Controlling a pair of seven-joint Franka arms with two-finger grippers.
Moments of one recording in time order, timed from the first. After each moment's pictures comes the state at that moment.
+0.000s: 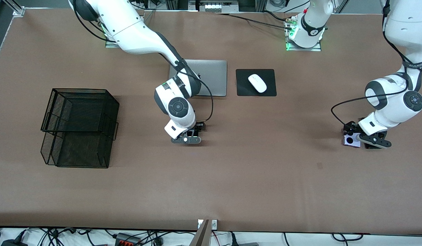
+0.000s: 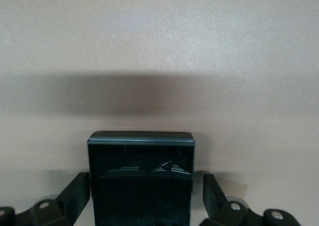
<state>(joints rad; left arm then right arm) 0.20 0.52 0.08 -2.07 -0.09 2.67 0.66 0.63 0.86 0.01 -1.45 0.03 2.26 0.60</state>
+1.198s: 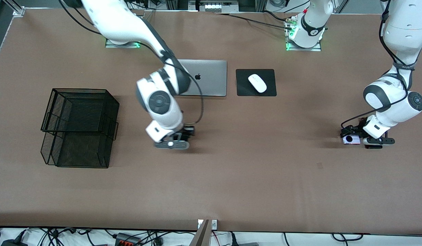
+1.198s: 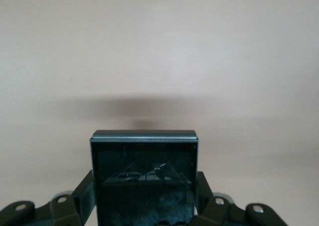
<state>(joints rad) 0.21 0.55 0.07 -2.06 -0.36 2.66 0.55 0.57 0.66 -0.07 -1.39 0.03 2.05 0.52</state>
